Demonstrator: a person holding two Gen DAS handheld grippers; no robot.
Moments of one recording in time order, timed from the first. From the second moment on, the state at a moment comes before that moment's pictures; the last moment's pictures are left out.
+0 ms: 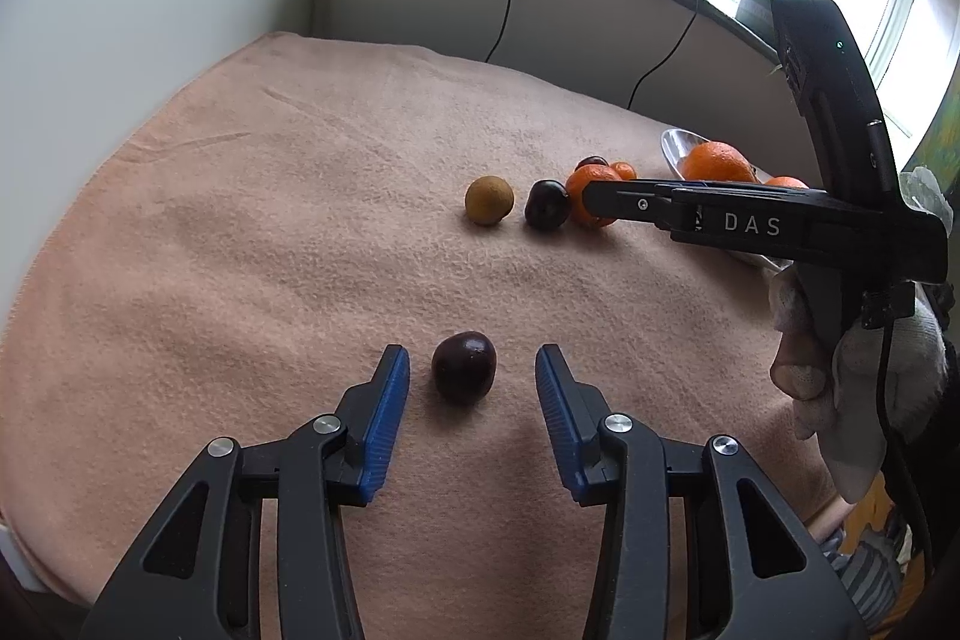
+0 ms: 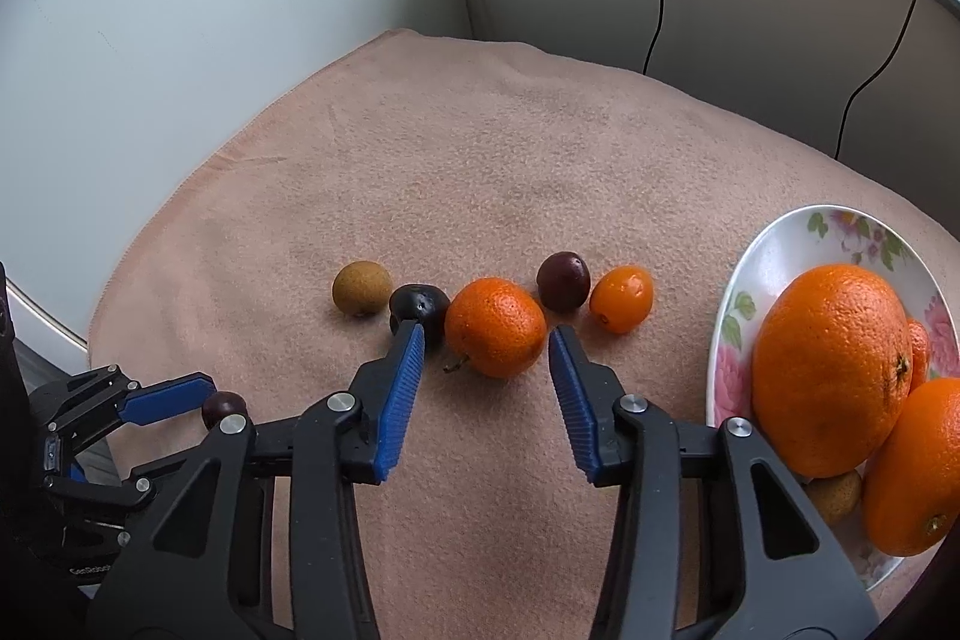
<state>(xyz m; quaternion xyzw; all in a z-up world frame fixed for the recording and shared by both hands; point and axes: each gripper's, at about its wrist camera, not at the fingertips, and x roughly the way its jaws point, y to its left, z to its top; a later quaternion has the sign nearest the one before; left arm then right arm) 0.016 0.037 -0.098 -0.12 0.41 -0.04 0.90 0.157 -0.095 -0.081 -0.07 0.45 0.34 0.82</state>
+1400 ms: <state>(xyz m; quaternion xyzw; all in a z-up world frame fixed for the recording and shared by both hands) 0.018 0.034 -0.079 -0.13 0.40 -0.04 0.91 0.155 -0.115 -0.066 -0.05 0.43 0.35 0.83</state>
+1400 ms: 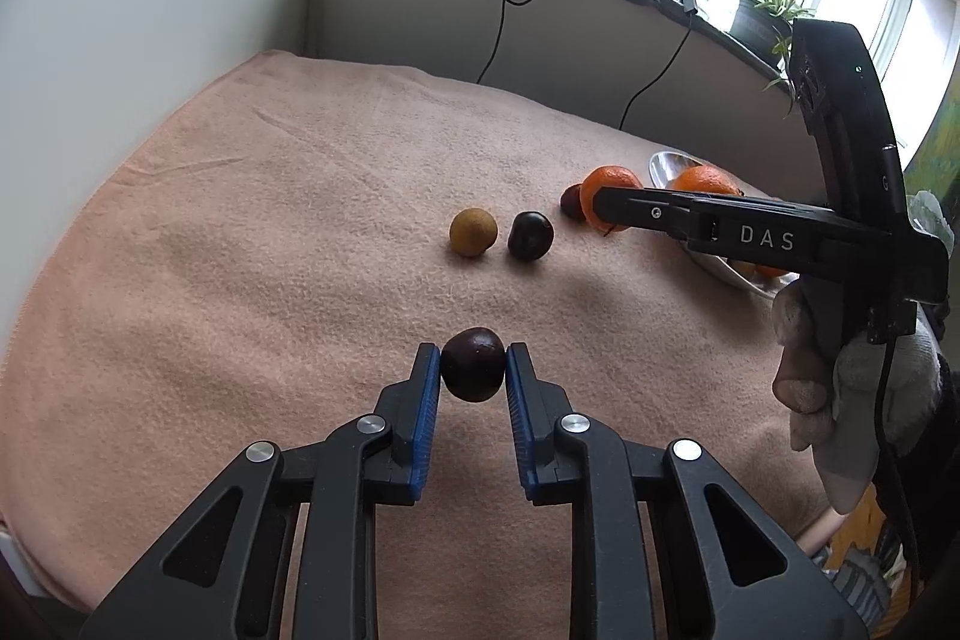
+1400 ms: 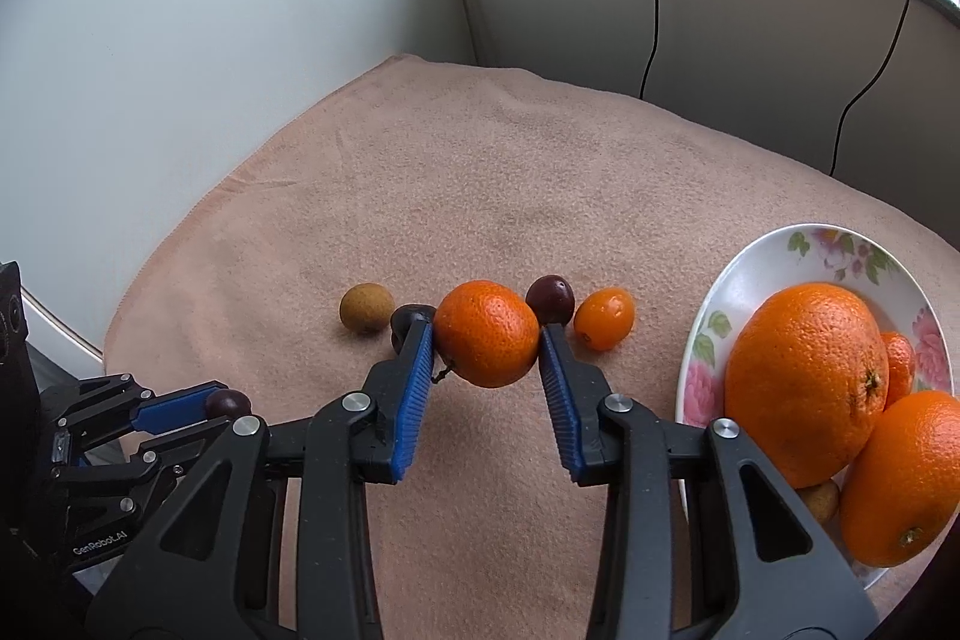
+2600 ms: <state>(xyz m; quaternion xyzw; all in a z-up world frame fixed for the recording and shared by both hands) 0.150 -0.064 -0.032 -0.10 0.35 -0.18 0.91 0.200 -0.257 -0.019 0.02 0.39 0.26 0.88</state>
